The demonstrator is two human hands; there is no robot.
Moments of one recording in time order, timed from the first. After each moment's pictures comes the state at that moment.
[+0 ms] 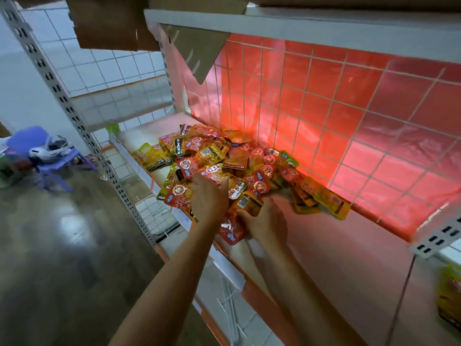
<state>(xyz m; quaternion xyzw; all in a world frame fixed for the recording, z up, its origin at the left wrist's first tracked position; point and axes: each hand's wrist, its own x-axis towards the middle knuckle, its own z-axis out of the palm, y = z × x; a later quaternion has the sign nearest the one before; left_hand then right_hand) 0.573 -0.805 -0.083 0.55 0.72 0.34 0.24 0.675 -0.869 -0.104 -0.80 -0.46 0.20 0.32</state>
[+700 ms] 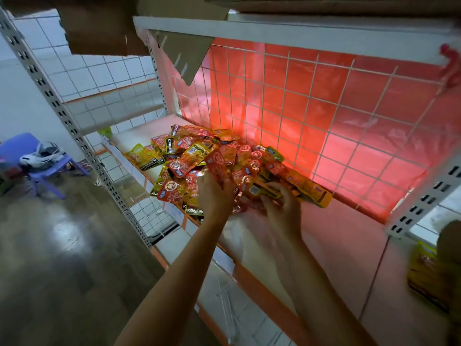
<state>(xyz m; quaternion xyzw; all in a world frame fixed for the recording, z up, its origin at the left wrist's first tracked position) 0.595 -0.838 -0.073 0.60 0.63 0.44 0.22 0.708 -0.914 -0.083 -0.64 -0.40 0.25 0.61</state>
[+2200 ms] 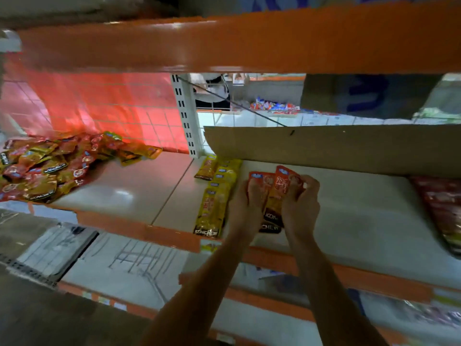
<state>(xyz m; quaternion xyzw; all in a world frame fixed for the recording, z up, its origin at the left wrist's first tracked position) 0.846 -1.283 -0.078 0.71 0.32 0.38 0.50 0.915 -1.346 -0.075 -0.78 -0.10 -0.01 0.61</state>
